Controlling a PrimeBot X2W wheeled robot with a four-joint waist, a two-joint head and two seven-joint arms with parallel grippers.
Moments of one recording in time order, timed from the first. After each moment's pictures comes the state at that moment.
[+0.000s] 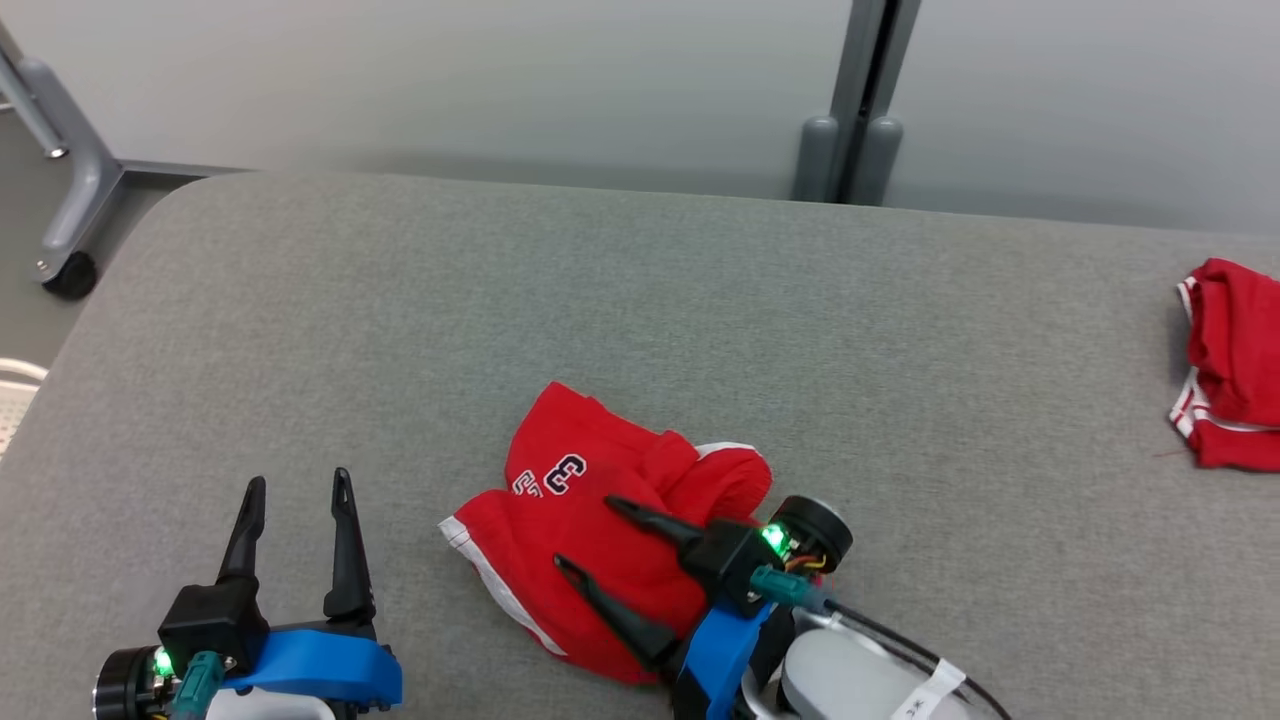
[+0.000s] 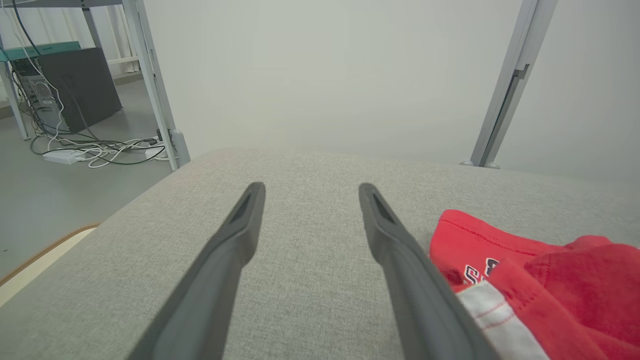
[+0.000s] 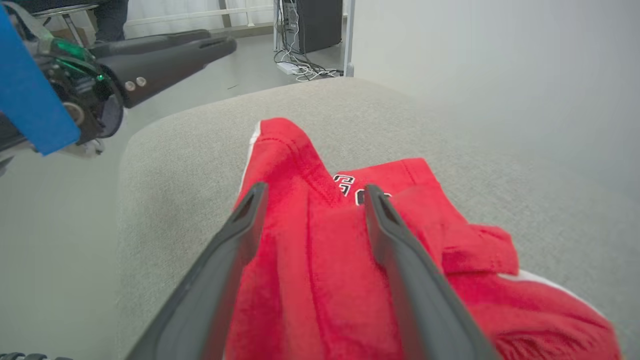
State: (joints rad) left arm -0.05 0.25 -0.24 0.19 -0.35 0.18 -0.26; right arm -0.54 -0.05 0.89 0.63 0.34 0.13 -0.26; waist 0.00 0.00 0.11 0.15
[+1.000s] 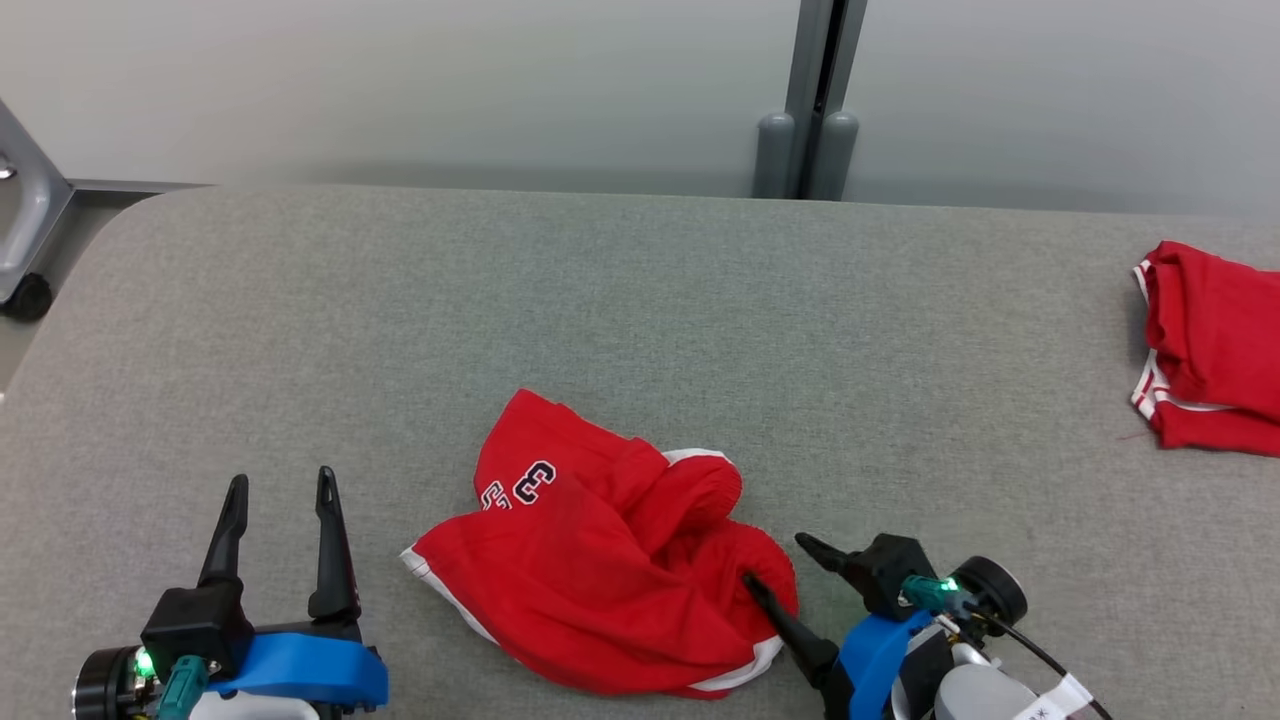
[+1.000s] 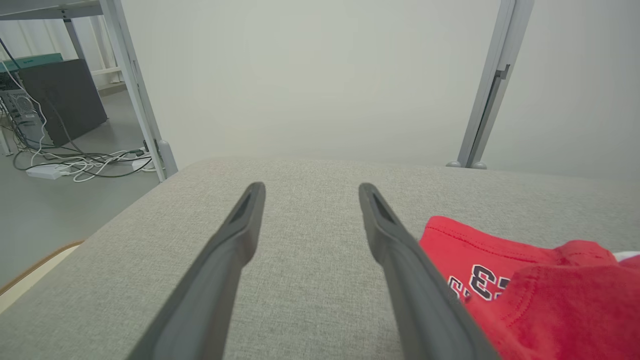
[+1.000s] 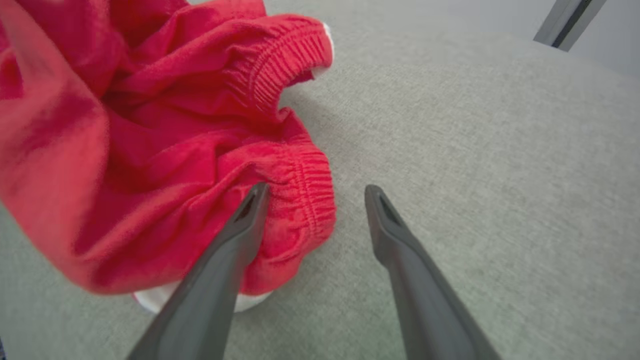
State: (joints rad) left arm -0.03 0.28 -0.24 0.16 -0.36 0.19 -0.26; right arm -0.38 -0.20 0.65 0.64 0.32 0.13 -0.15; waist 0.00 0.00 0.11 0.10
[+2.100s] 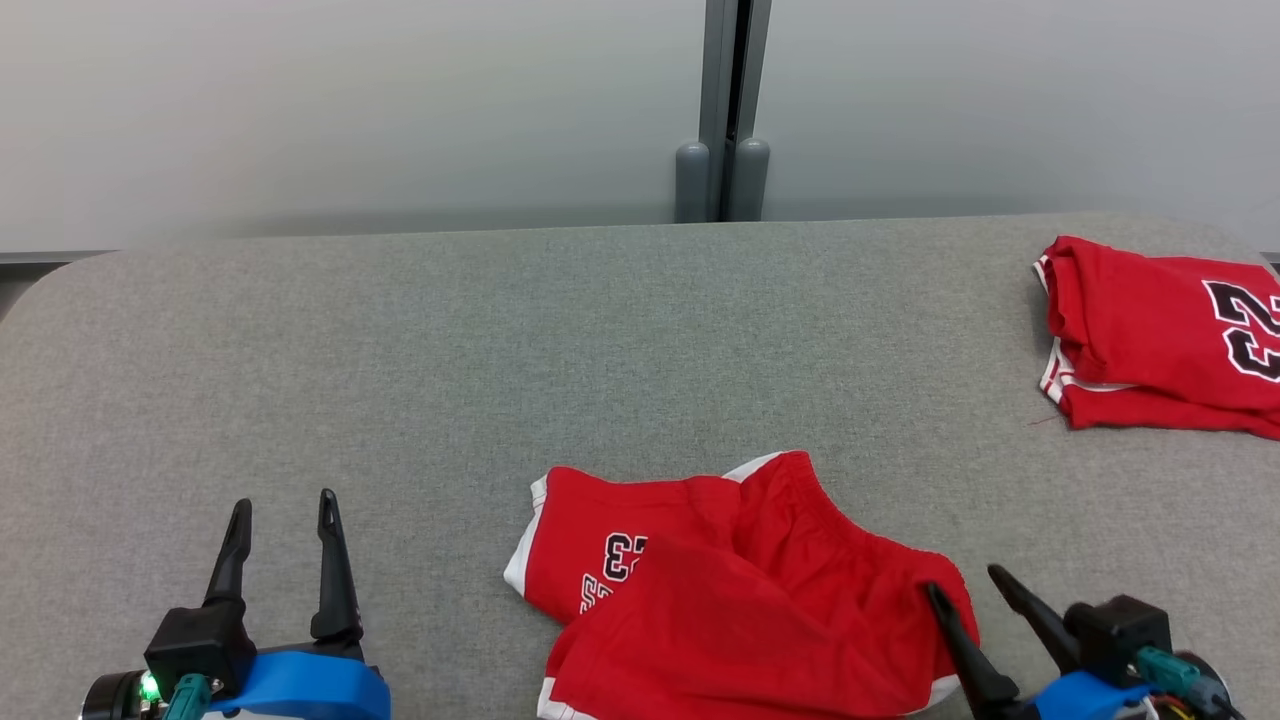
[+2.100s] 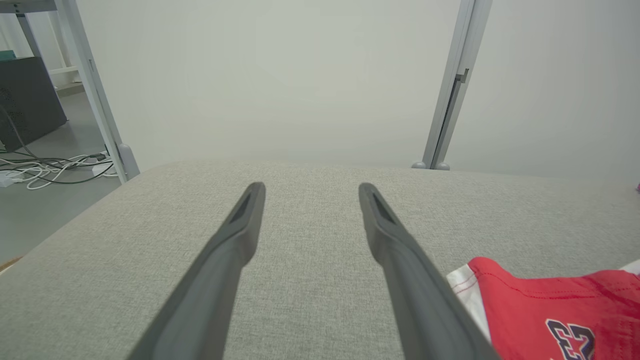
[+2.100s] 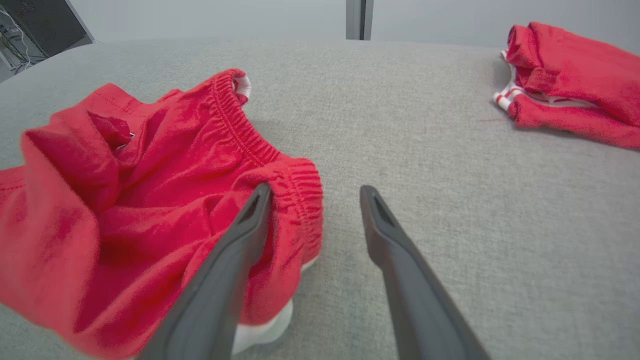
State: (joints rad) left arm -0.01 0.27 -0.24 0.17 -0.37 0.20 -0.26; right arm 0.01 -0.26 0.22 0.29 0.31 0.13 -0.10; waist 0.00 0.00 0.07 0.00
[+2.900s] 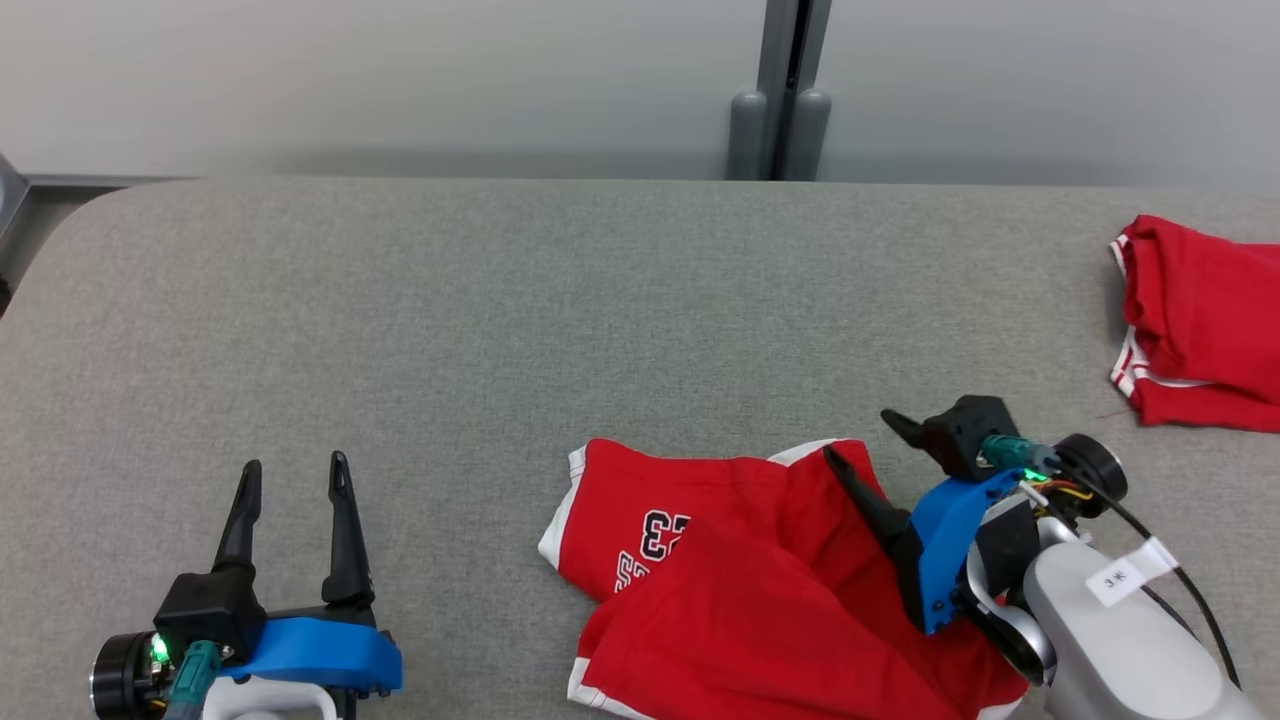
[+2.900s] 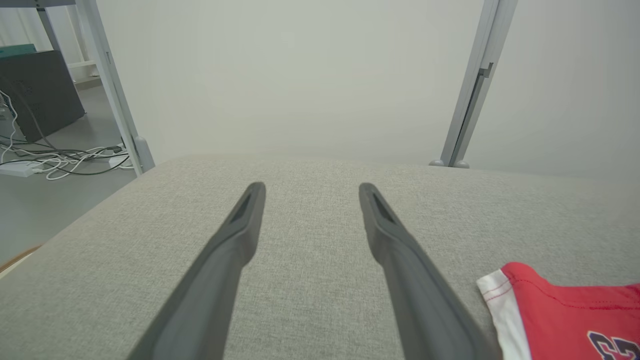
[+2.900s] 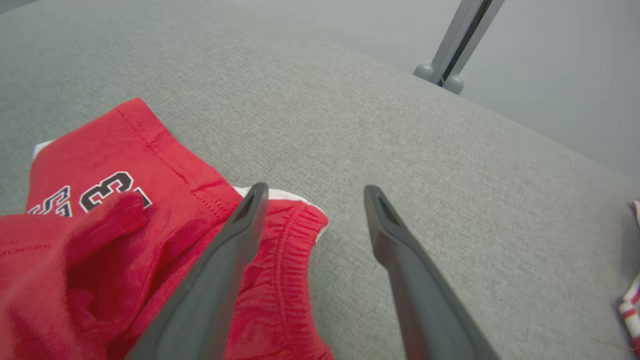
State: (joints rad) left arm -0.06 0.26 -0.25 0.18 -0.36 0.19 -0.26; right arm -0.45 -0.30 0.49 0.44 0.30 0.13 0.11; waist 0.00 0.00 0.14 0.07
